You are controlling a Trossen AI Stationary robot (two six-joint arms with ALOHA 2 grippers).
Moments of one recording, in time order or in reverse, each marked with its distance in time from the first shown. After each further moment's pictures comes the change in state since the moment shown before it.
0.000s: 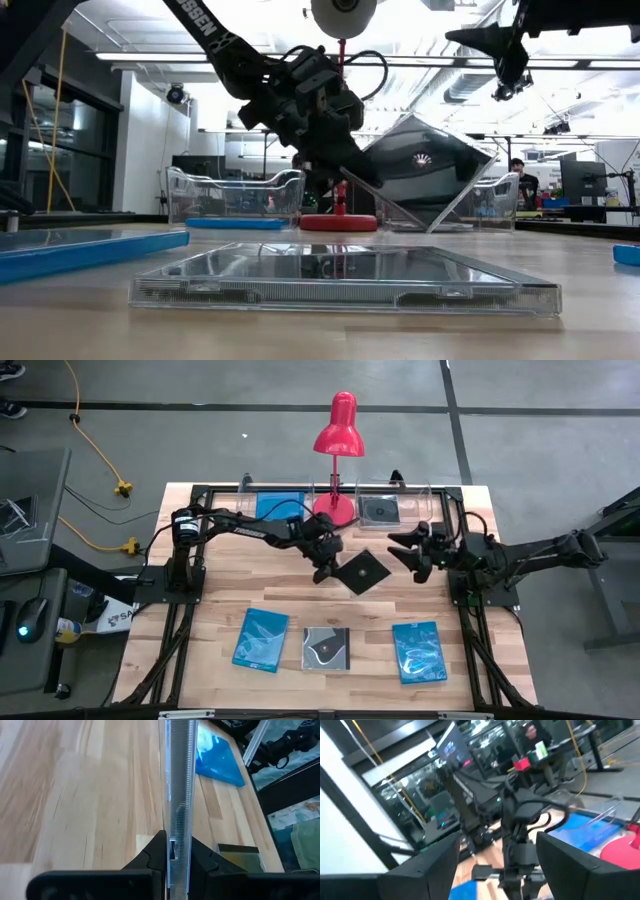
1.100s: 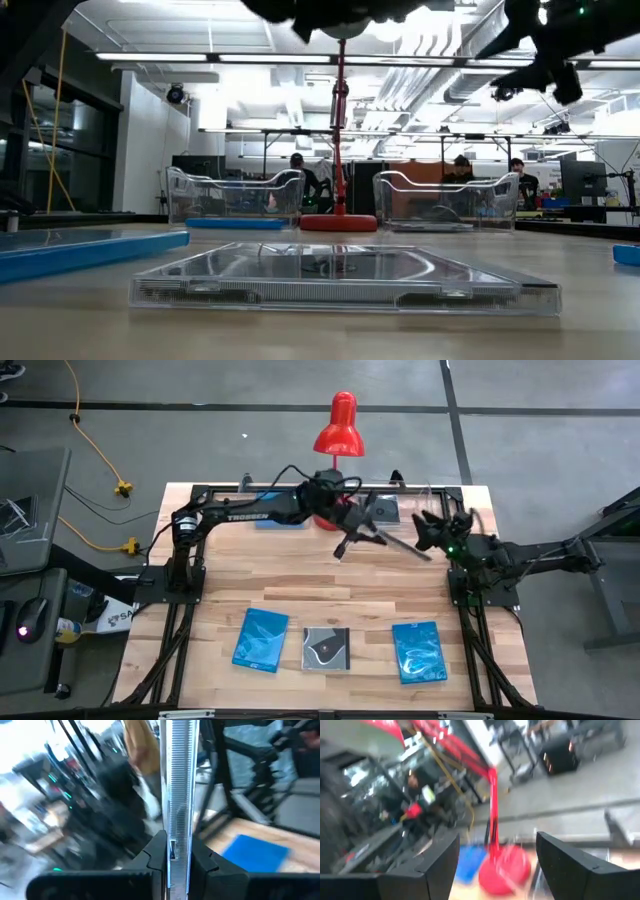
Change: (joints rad) left arm 0.000 -0.001 0.549 0.072 0.088 0.691; right arm -0.001 -0.165 -0.002 -0.372 0.643 0.198
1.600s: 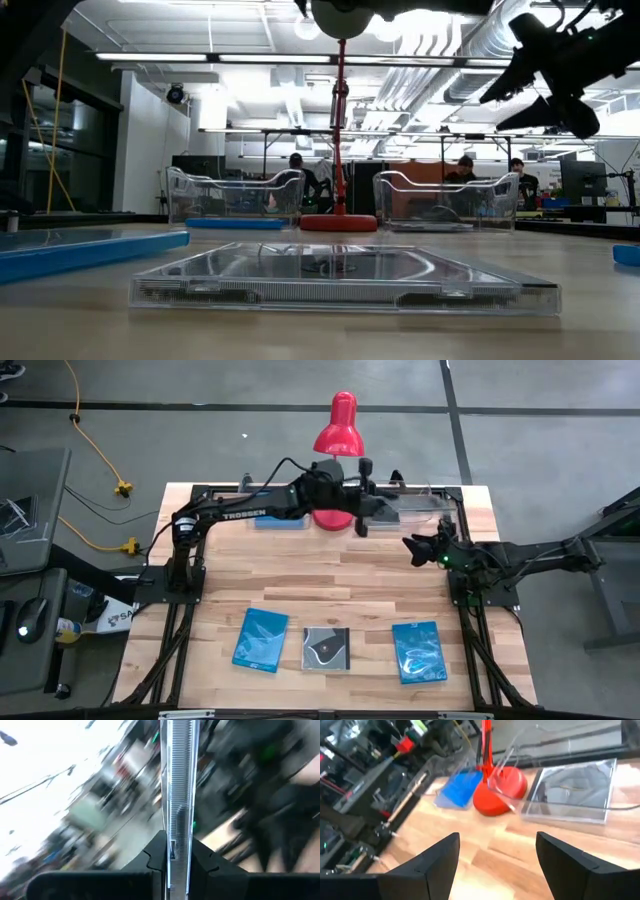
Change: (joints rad) left arm -0.024 -0.001 0.134 -0.074 -0.632 0.335; right arm 0.000 0.025 0.000 -0.358 -0.265 0.331
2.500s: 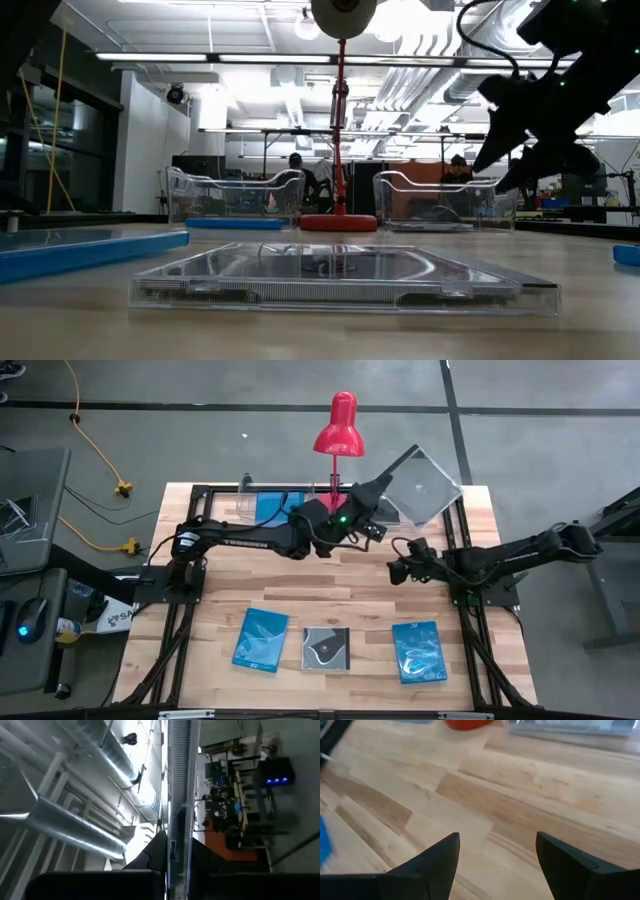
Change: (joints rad) left arm -0.245 0.022 0.012 0.512 -0.806 1.214; right arm 0.002 0.447 0.000 0.077 -0.221 0.109
